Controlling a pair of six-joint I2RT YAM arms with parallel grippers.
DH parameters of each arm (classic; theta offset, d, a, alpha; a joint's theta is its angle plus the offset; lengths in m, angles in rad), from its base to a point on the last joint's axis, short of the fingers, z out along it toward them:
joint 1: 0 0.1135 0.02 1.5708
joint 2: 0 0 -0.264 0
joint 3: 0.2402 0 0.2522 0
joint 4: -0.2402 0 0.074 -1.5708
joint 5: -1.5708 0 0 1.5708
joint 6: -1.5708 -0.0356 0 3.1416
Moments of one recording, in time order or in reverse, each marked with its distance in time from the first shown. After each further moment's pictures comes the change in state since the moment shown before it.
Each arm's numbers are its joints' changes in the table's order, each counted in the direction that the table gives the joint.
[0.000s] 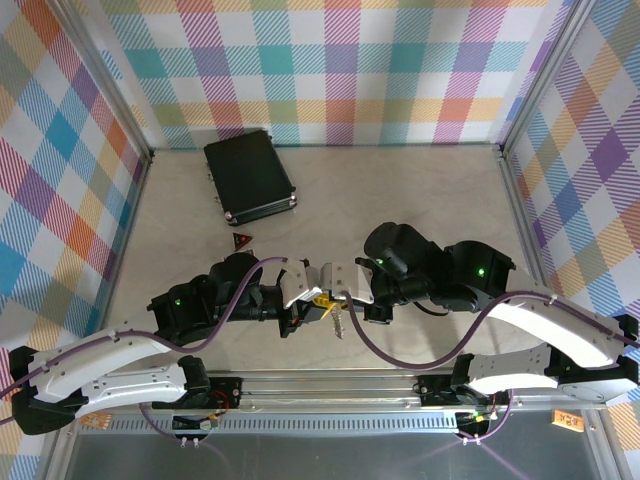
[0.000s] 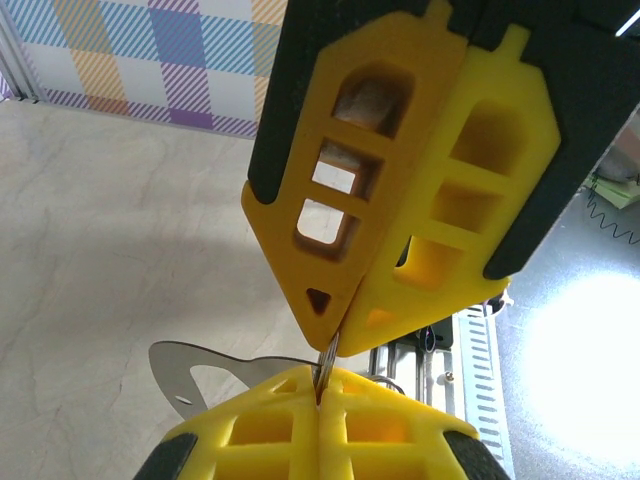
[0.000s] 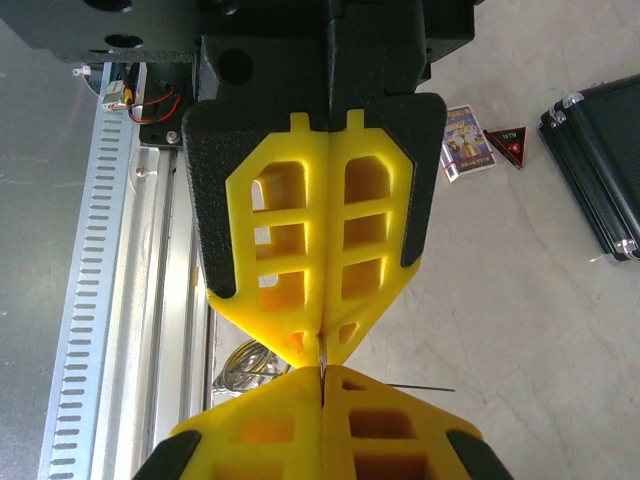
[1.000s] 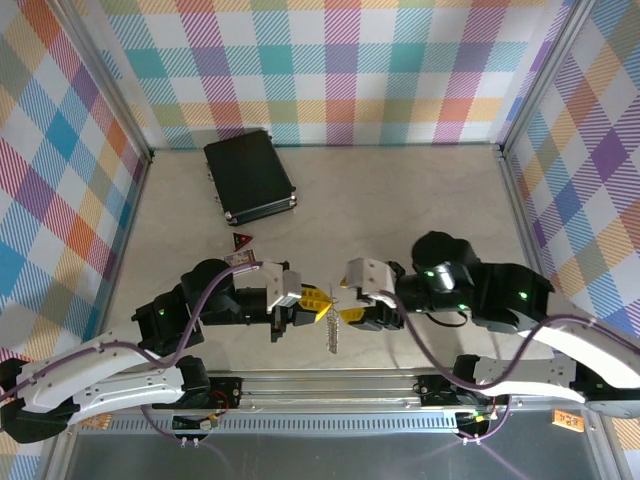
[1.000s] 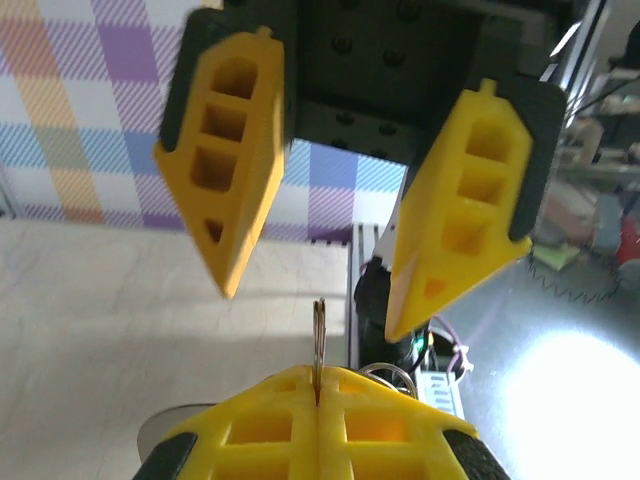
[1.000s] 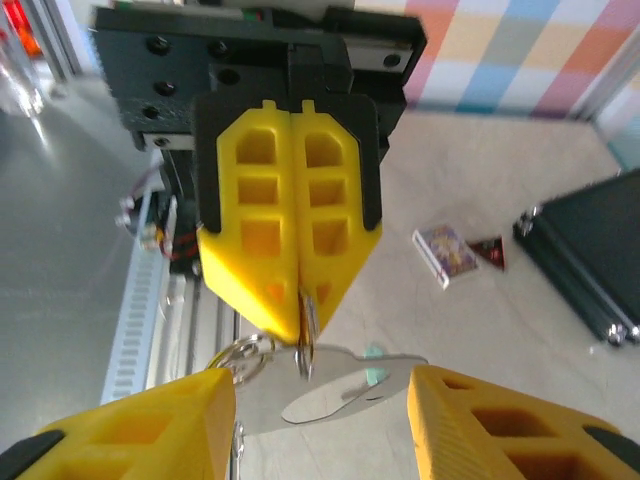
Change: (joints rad) left arm 0.000 0.123 -0.068 0.191 -0.101 0.018; right arm 0.009 0.256 -0.202 0.308 0.088 -0.142
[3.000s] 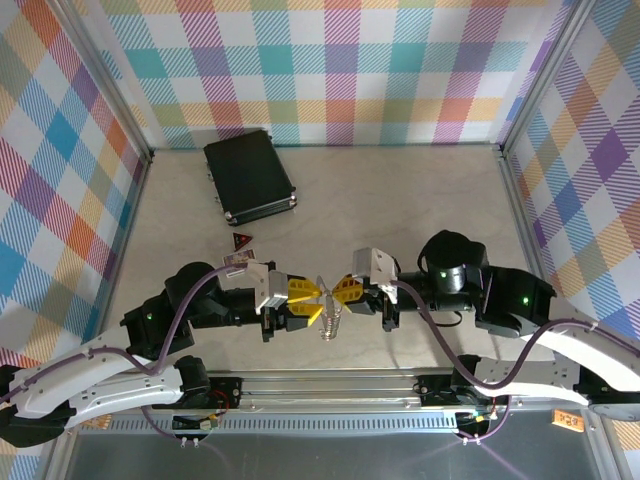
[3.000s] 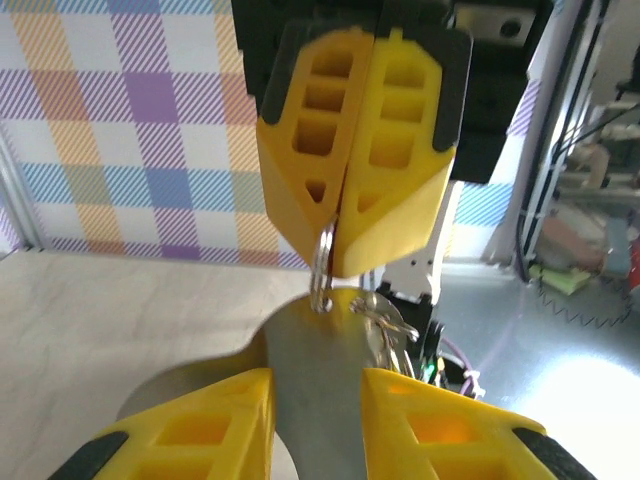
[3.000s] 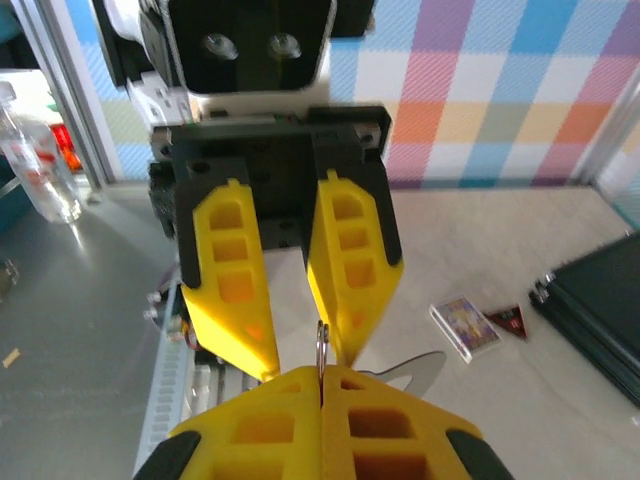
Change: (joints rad) left arm 0.000 0.046 0.012 -0.040 0.045 -0.029; right arm 0.000 -0.010 -0.006 0.123 0.026 -0.097
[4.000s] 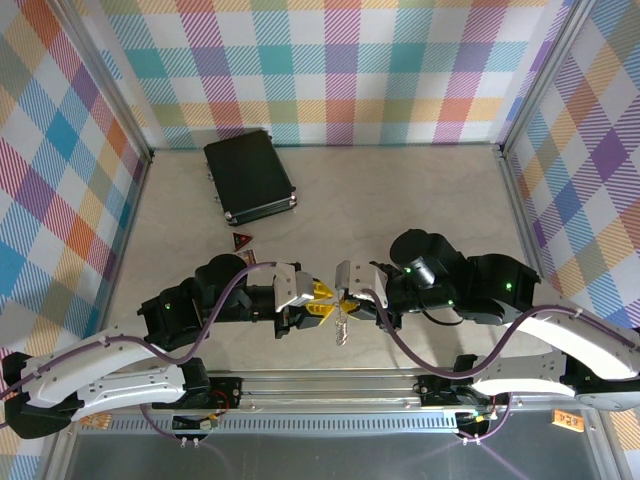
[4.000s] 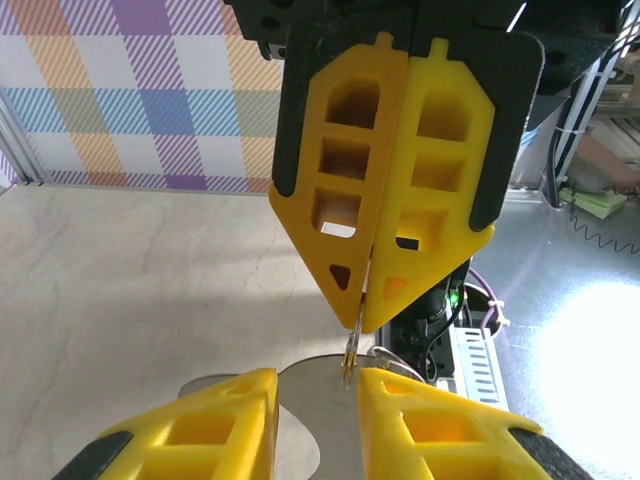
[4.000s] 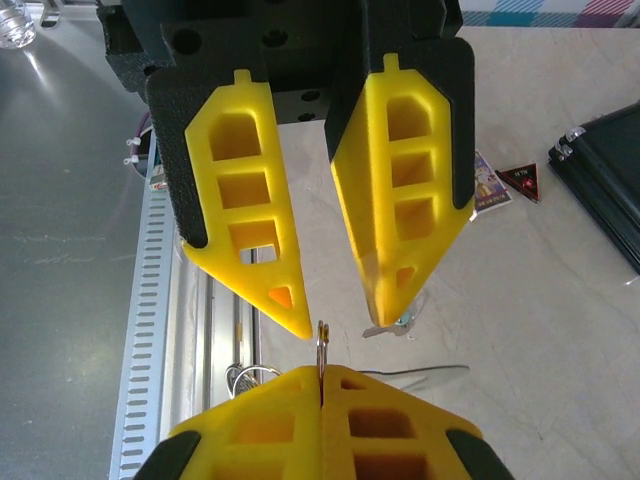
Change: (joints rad) left arm 0.000 -0.119 0.046 -0.092 0.009 -0.069; right arm 0.003 -0.116 0.114 -0.320 -0.053 0.094
